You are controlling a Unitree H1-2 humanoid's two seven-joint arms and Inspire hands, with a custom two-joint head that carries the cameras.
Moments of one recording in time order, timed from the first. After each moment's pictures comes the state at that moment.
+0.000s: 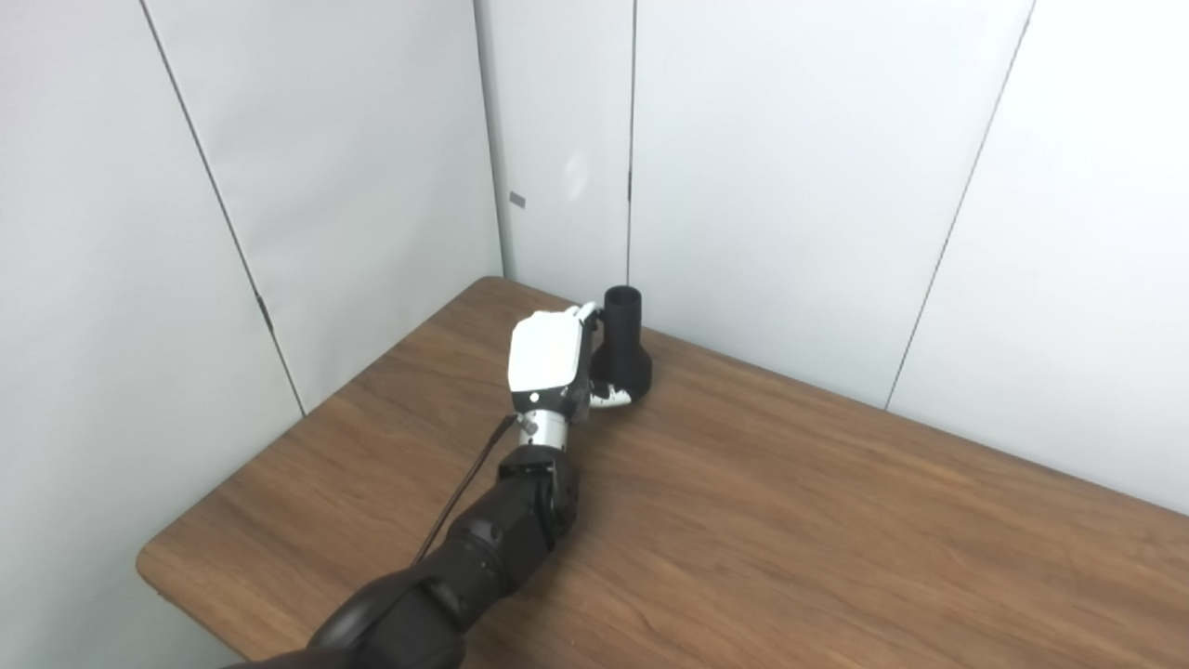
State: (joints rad) left arm -0.57 0.39 -0.22 0.85 0.67 0.06 0.79; right arm 0.01 -0.22 -0.15 0.02 0.01 -0.22 0.01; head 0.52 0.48
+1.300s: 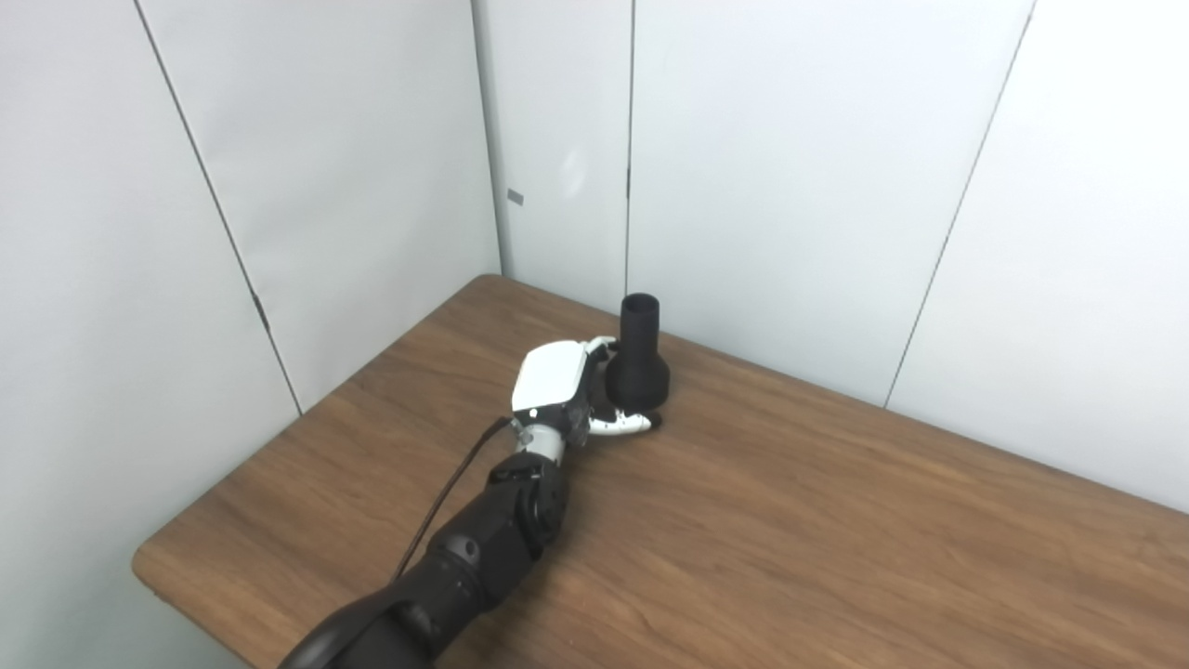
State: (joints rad) left arm -0.51 0.42 -0.20 0.71 0.60 0.11 0.46; right arm 0.03 -0.22 -0.14 0.00 0.00 -0.19 0.01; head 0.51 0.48
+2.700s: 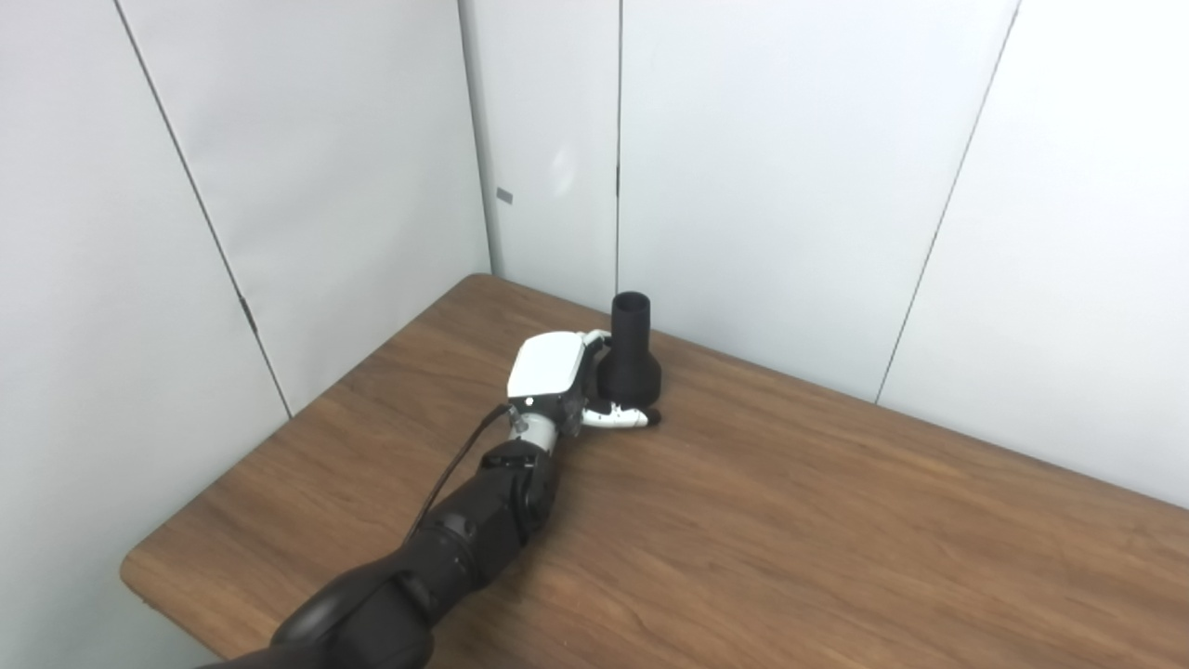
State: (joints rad) left arm -0.57 0.45 -0.31 0.82 0.63 0.05 0.49; right arm 0.05 -0.22 -0.14 -0.03 -0.01 -0.16 0.01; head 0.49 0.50
